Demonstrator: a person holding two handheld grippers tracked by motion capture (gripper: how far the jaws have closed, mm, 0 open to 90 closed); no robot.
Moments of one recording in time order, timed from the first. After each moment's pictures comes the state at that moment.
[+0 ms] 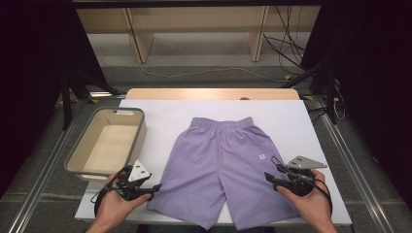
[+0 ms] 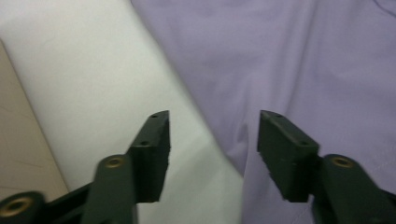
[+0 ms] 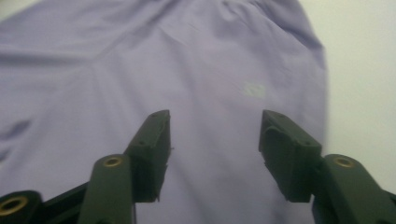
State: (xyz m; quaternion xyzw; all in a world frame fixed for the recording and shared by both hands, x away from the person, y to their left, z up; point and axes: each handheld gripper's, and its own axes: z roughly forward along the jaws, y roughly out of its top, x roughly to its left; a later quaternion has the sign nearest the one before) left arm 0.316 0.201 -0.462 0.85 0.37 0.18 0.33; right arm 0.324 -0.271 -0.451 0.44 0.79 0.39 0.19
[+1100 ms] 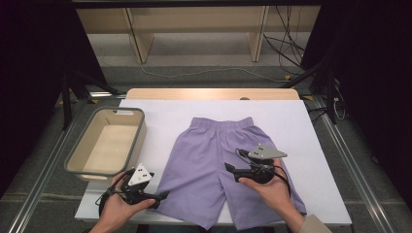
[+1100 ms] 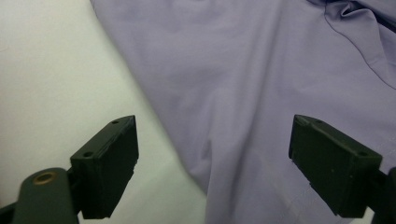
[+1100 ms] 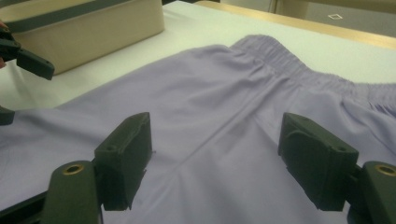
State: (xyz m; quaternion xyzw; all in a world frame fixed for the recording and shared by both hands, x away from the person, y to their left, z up) left arm 0.311 0.195 -0.473 0.84 0.36 0.15 0.38; right arm 0.361 -0.180 -0.452 0.35 0.78 0.49 0.17
